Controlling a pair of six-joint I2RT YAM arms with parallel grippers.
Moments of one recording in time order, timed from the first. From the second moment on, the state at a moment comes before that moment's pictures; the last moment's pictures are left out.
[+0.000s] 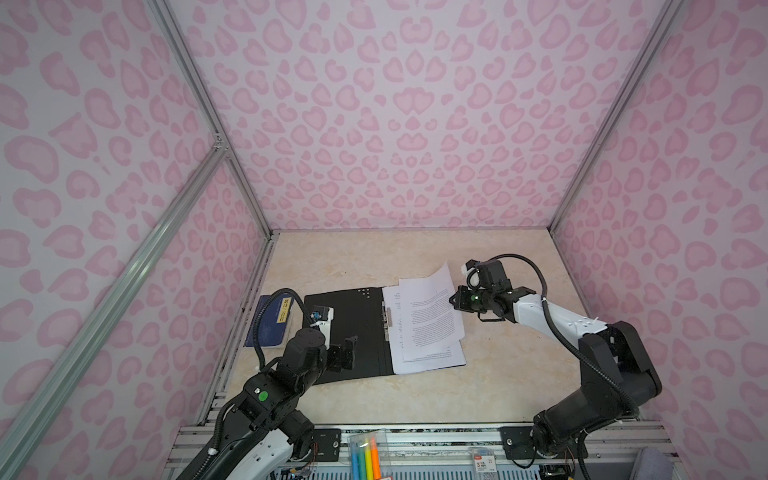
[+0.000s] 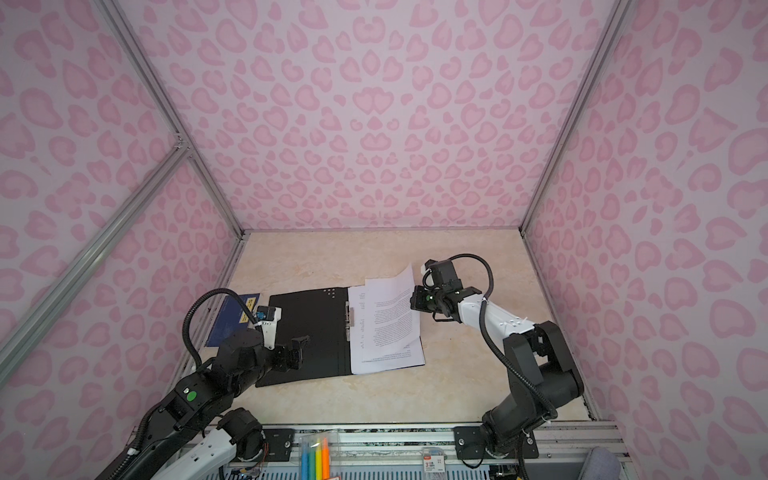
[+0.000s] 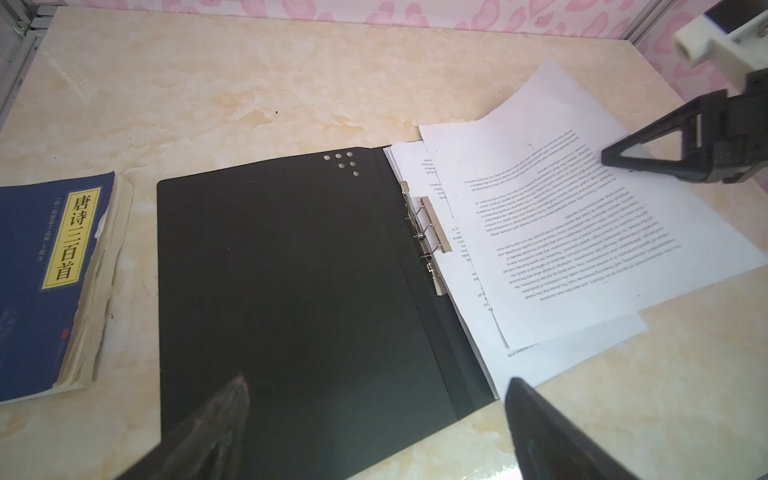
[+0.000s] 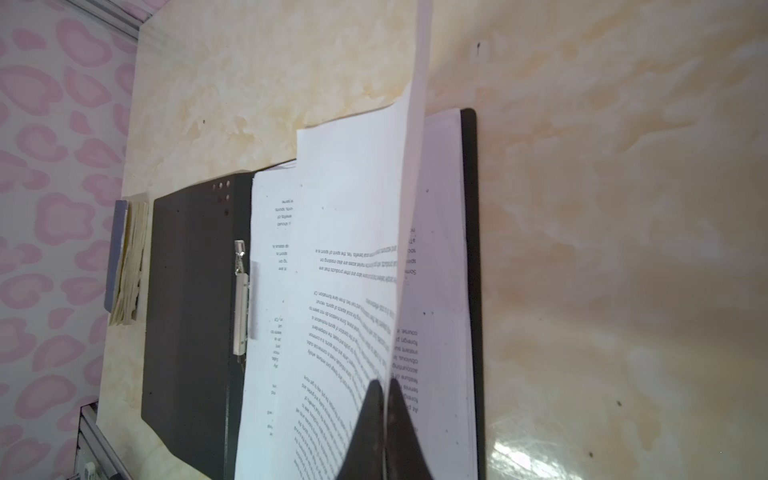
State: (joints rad) left arm -0.61 0.53 0.60 -0.71 -0.21 -0.37; right arm 0.37 1.61 0.93 -0.21 -0.33 0.51
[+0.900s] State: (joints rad) left arm -0.61 0.54 0.60 -0.71 -0.20 -0.36; right arm 0.42 1.66 0.85 -0.11 -0.37 0.50
